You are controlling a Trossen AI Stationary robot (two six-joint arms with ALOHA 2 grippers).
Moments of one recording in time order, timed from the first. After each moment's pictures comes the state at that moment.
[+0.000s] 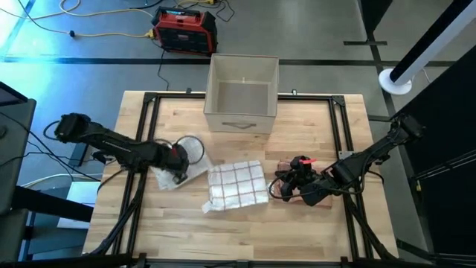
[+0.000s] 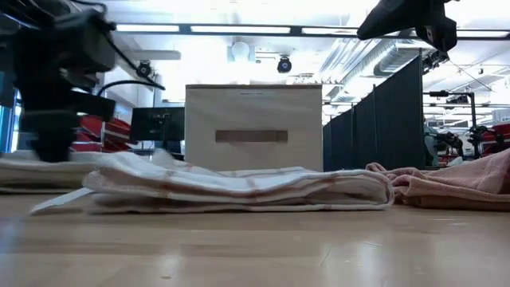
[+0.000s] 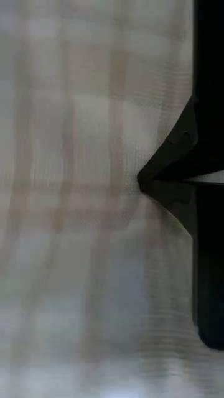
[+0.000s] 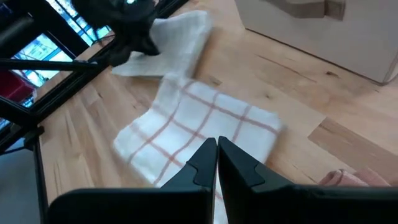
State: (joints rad) left arm -0.19 1.20 0.44 -0.74 -0.19 -0.81; right arm 0.56 1.31 0.94 -0.48 0.75 1.12
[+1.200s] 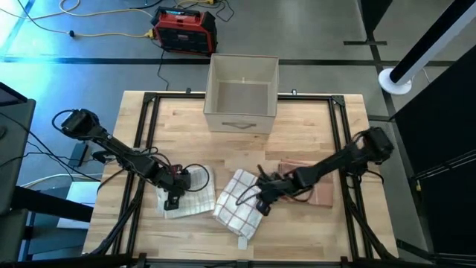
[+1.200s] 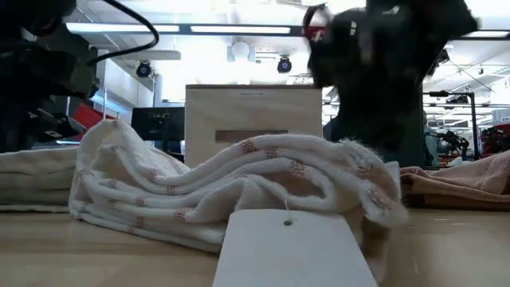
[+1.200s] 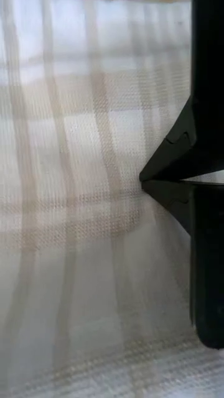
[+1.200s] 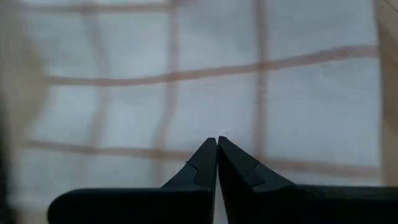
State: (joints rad) left arm -0.50 1.23 0.50 -0.46 -0.02 -0.57; right arm 0.36 1.77 0.95 -0.12 0.12 0.88
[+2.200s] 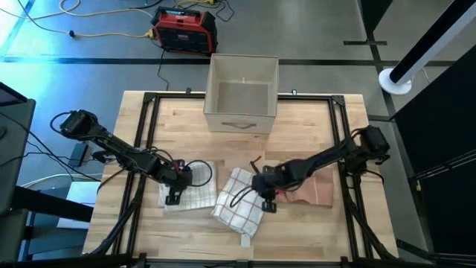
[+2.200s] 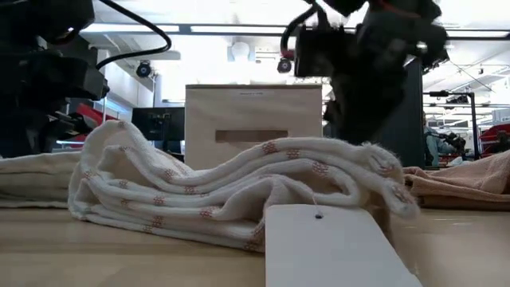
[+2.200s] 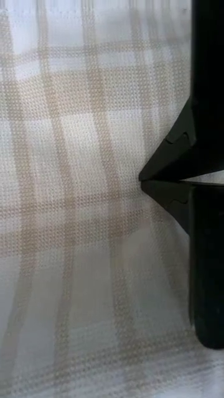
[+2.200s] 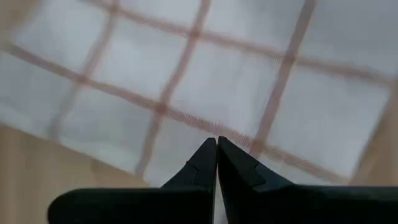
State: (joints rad) left arm -0.42 1.23 0.51 -0.50 -0.05 -0.42; right arm 0.27 1.80 1.10 -0.41 -0.04 0.38
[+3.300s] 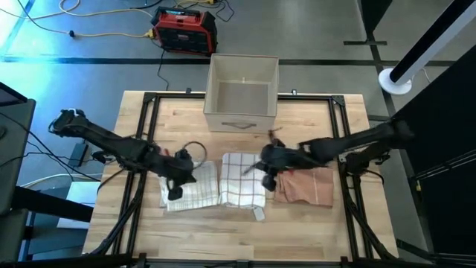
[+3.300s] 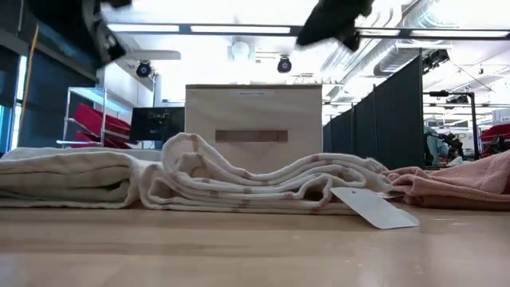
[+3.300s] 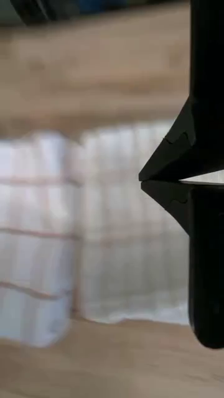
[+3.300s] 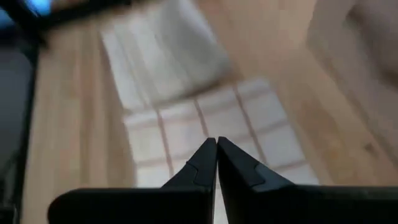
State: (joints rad) left arm -0.38 1.04 0.76 -0.59 -0.12 -0.41; right arm 0.22 1.47 1.17 -0.48 0.23 0.46
